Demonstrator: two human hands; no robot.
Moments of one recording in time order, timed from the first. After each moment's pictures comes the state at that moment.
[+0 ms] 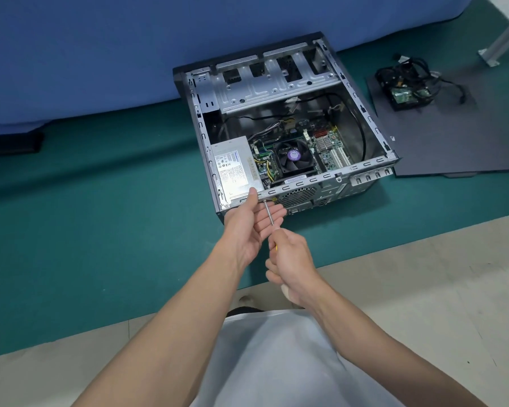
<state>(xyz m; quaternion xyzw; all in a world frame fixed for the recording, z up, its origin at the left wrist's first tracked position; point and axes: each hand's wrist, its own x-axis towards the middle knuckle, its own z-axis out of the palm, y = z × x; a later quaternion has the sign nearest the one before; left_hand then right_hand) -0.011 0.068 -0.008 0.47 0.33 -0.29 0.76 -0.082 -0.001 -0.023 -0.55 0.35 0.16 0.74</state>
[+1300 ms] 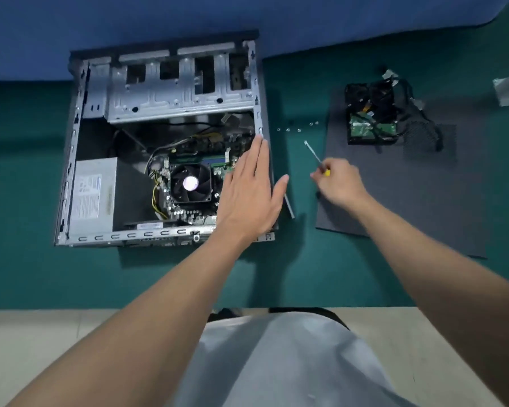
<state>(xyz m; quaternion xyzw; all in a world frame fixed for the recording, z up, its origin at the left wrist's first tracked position) 0.087 -0.195 -0.023 0.98 -0.06 -0.06 0.18 0.130 -0.378 -0.061 -0.91 0.13 0.17 0.34</state>
